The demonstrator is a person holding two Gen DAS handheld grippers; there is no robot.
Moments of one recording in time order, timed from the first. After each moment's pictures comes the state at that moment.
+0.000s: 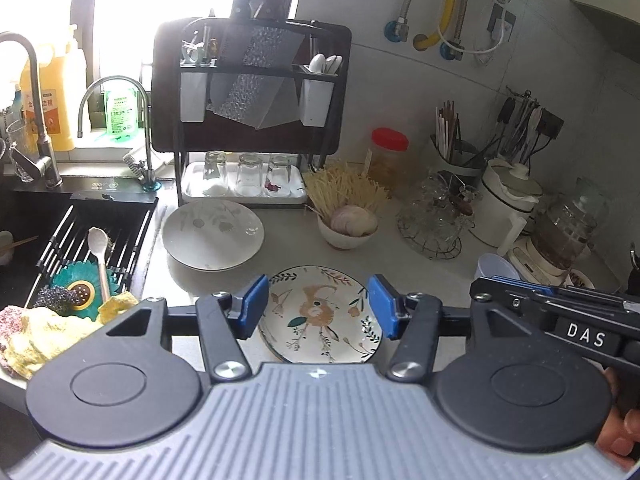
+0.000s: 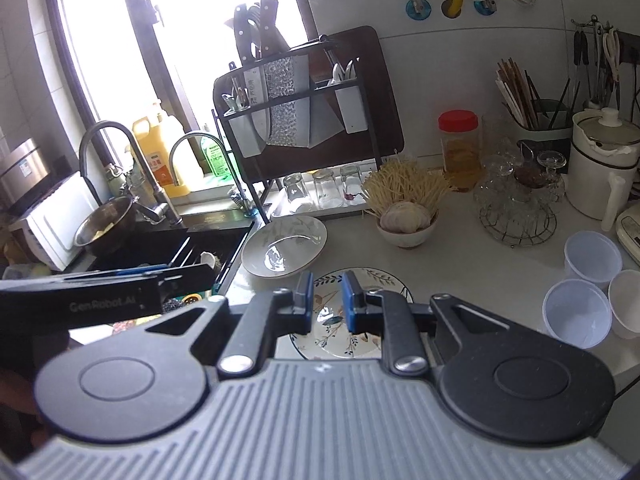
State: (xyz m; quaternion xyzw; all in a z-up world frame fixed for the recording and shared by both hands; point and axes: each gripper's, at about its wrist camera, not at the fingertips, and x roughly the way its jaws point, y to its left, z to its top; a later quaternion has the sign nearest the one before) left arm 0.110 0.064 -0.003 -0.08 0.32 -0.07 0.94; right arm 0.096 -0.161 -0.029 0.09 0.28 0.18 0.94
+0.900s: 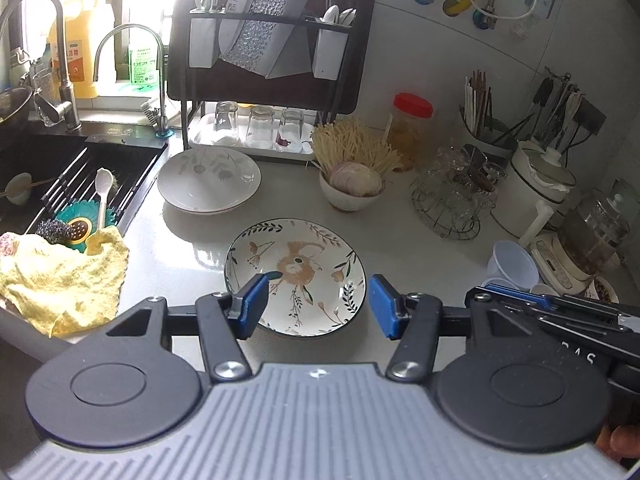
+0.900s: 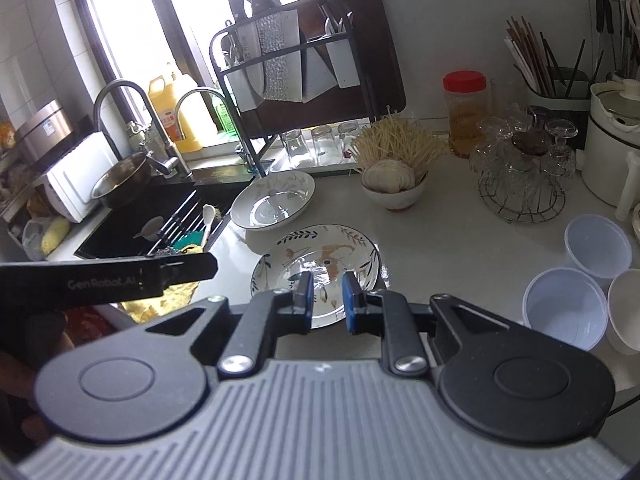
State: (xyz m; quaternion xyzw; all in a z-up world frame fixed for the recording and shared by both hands) left arm 0.115 -0.013 -0.045 -0.10 0.36 0.02 0.93; right arm 0.127 -0.229 -0.075 0.06 0.33 0.25 0.91
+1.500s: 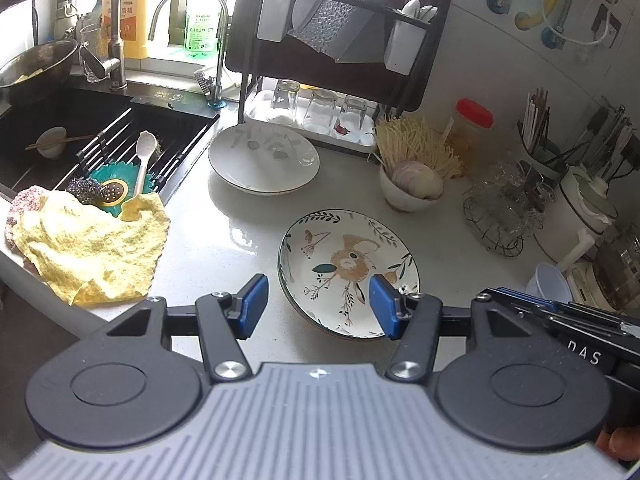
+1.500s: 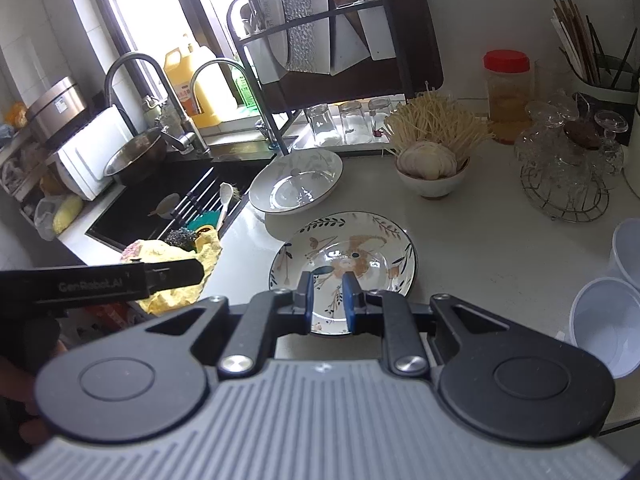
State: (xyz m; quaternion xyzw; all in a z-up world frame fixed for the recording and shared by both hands) left arm 0.128 0.042 -0.066 -0.16 0.38 0.08 0.91; right arm 0.165 -0.191 -0.090 0.05 0.36 0.29 0.89
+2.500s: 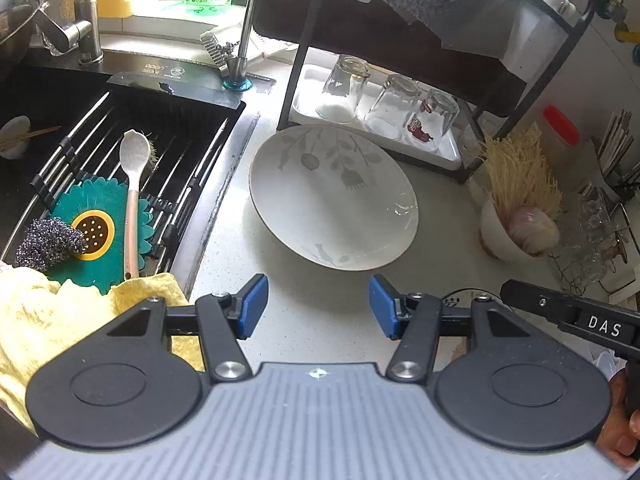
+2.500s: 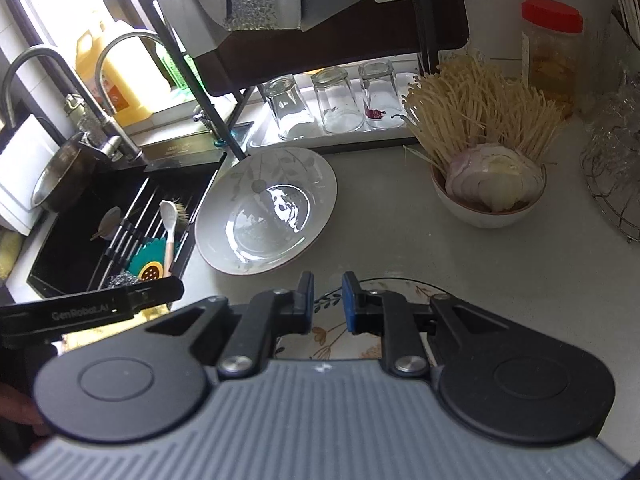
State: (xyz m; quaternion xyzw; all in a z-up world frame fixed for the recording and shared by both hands) left arm 0.309 0.210 -0.143 -0.18 0.45 0.04 0.88; right arm 0.320 -0.059 -0.133 0.07 0.44 0.20 0.87
